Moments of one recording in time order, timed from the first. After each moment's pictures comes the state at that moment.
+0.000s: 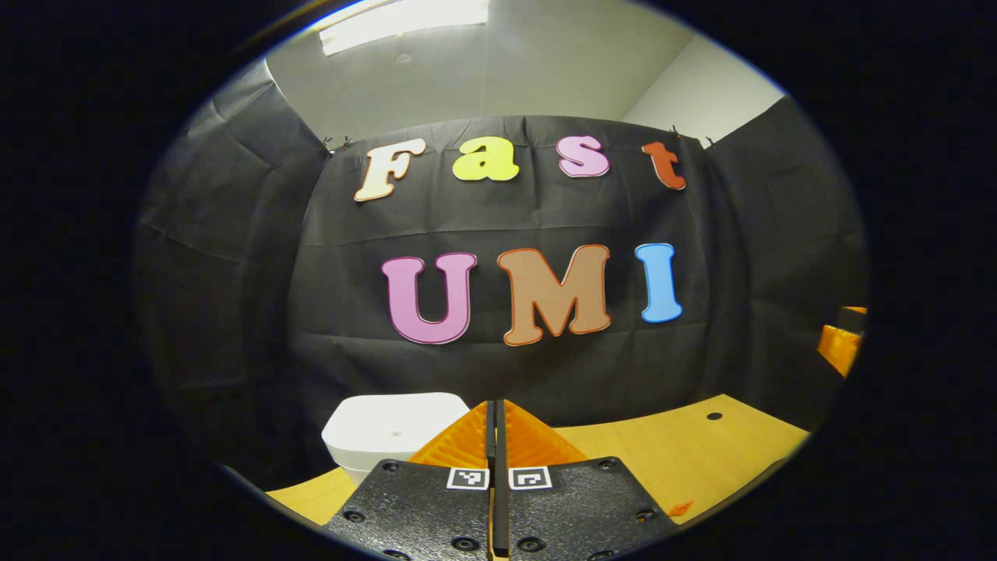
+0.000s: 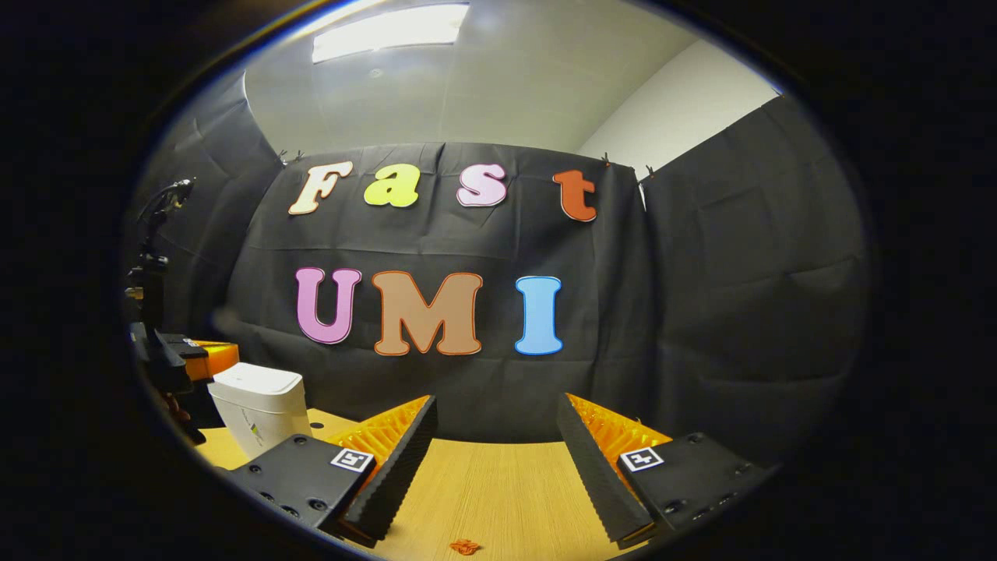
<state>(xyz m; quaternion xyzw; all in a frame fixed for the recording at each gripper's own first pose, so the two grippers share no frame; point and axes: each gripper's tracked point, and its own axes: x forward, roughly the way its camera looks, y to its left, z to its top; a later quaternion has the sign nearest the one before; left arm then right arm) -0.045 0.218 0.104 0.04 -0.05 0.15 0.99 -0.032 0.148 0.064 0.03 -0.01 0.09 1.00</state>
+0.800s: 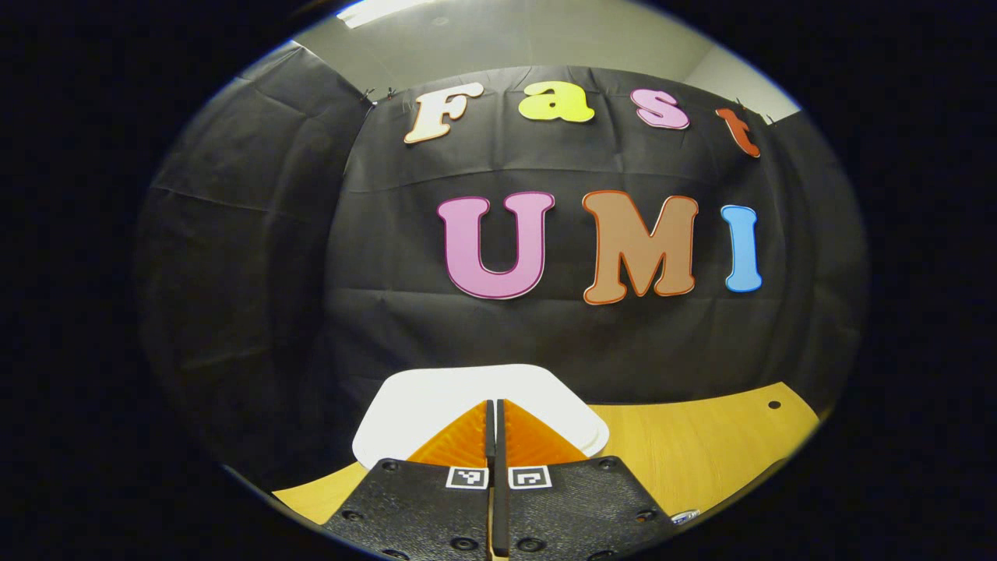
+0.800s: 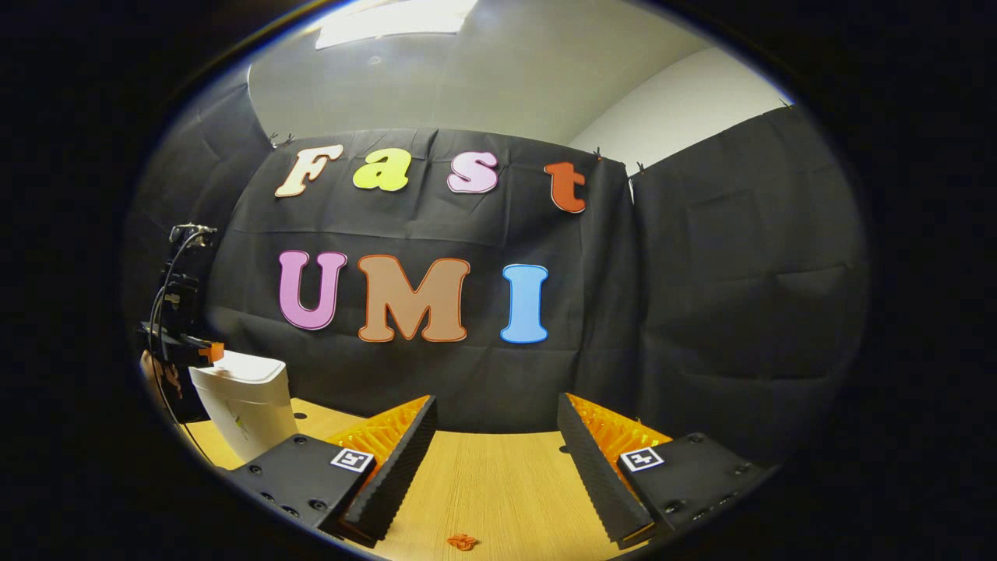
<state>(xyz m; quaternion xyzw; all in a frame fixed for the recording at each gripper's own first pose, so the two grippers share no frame) 0.005 0.336 0.034 -0.01 0.04 0.22 0.97 -0.034 0.158 0.050 0.01 0.01 0.05 1.00</state>
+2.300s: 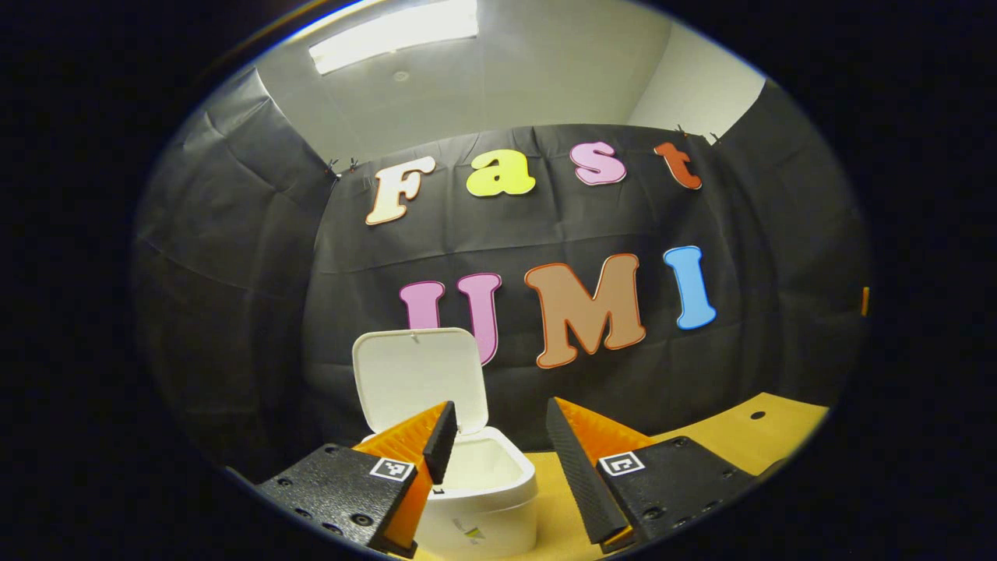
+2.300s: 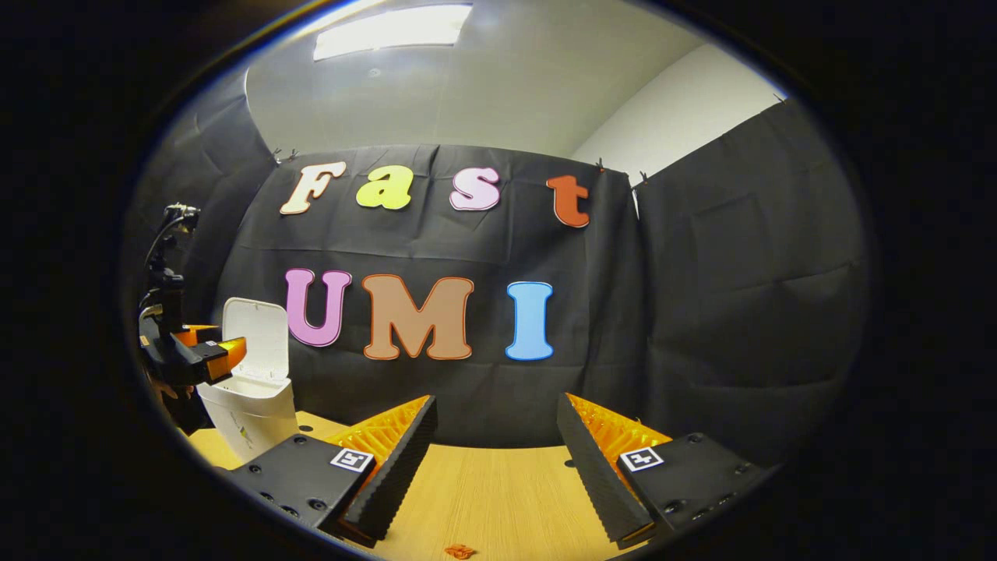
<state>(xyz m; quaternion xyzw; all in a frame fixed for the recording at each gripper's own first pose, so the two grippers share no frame) -0.021 0.239 0.113 0.07 -0.10 0.15 0.98 -0.027 0.150 0.074 0.02 -0.02 0.08 1.00</state>
